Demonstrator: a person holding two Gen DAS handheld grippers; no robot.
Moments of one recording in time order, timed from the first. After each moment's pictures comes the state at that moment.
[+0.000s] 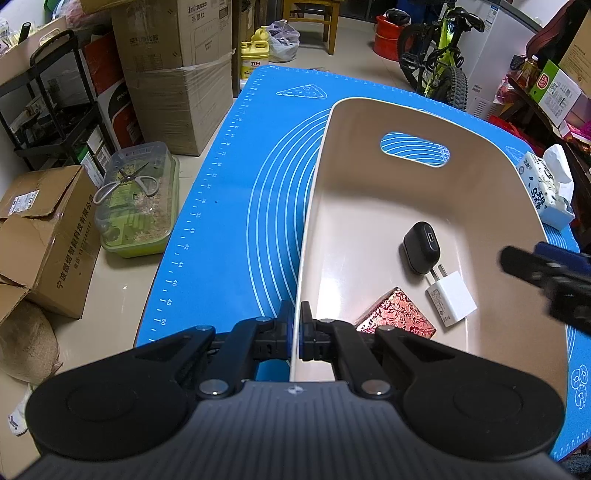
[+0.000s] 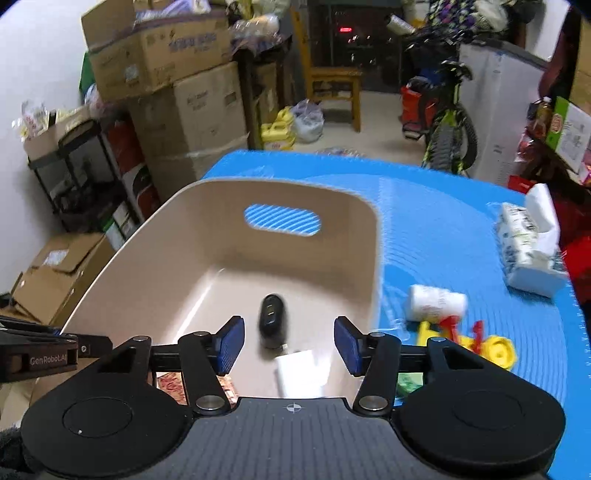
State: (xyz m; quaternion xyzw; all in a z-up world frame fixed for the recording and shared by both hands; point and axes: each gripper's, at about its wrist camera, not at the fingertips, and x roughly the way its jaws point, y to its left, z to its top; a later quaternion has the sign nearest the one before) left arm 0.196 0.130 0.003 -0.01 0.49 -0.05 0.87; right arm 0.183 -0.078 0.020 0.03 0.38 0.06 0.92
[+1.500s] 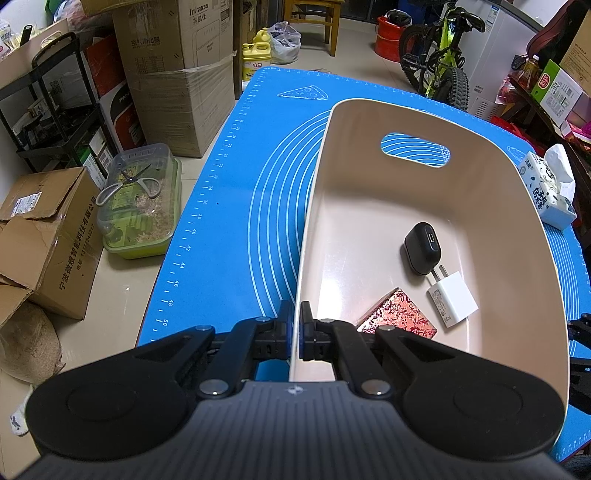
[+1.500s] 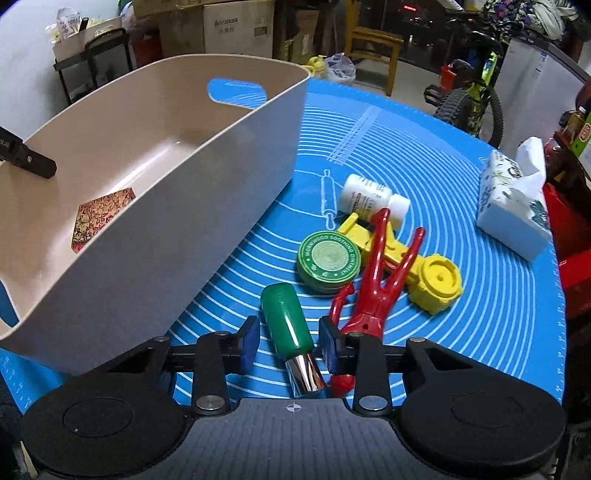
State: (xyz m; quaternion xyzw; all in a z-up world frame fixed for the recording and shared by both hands) left arm 0.197 0.133 0.005 -0.01 0.49 -0.05 0.87; right arm 0.149 -0.153 -0.053 -0.09 0.46 0.11 0.88
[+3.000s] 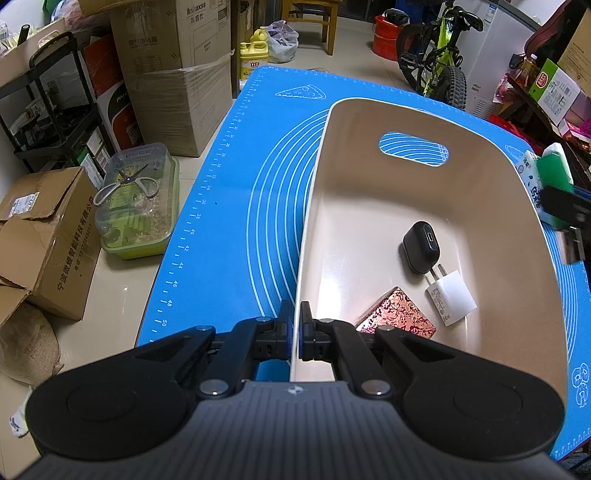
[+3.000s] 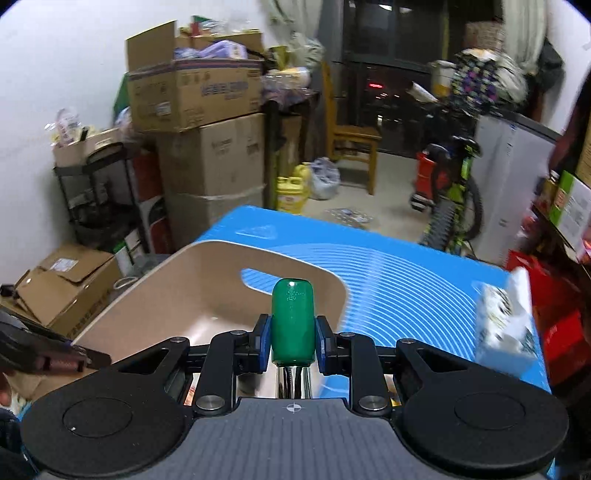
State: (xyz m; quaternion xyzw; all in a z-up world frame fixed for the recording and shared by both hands) left arm 0.198 0.131 0.006 -0.01 0.49 -0.05 0.87; right arm 0.177 -0.078 0.054 -0.05 0.30 0.10 0.95
